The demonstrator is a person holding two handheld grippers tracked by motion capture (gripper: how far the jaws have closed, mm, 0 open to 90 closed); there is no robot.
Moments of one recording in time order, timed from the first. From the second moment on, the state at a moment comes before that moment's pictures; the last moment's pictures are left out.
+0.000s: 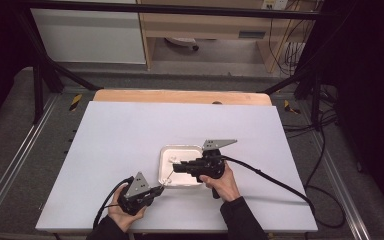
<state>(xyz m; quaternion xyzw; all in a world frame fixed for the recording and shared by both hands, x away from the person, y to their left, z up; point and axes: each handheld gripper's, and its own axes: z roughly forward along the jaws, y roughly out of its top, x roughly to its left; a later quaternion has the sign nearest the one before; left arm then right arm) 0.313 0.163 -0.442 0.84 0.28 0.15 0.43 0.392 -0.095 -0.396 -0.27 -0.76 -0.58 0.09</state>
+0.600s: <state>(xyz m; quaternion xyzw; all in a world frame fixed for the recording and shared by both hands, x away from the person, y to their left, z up) 0.313 0.162 -0.442 0.84 0.28 0.15 0.43 0.392 -0.095 -0.402 -0.27 -0.76 -0.58 0.10</state>
